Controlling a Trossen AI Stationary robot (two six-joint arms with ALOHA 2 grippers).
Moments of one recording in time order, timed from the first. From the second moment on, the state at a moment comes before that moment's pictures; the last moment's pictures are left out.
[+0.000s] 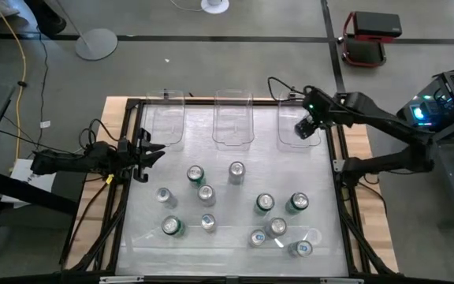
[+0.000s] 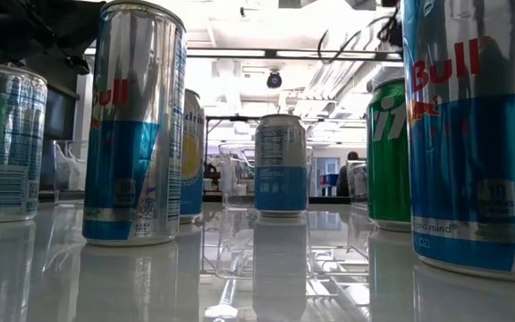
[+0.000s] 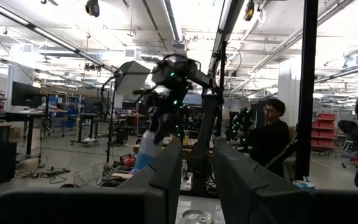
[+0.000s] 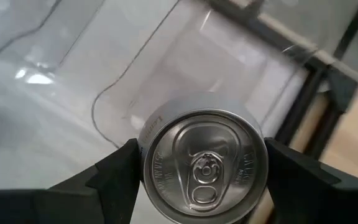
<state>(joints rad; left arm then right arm) -0.05 0.09 0.01 0.46 -0.16 0.00 -0.51 1.16 1.23 -1.30 0.26 0.45</state>
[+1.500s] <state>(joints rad) -0.05 0.09 0.01 0.47 -0.16 -0.02 -0.68 1.16 1.00 -1.10 0.08 0.32</state>
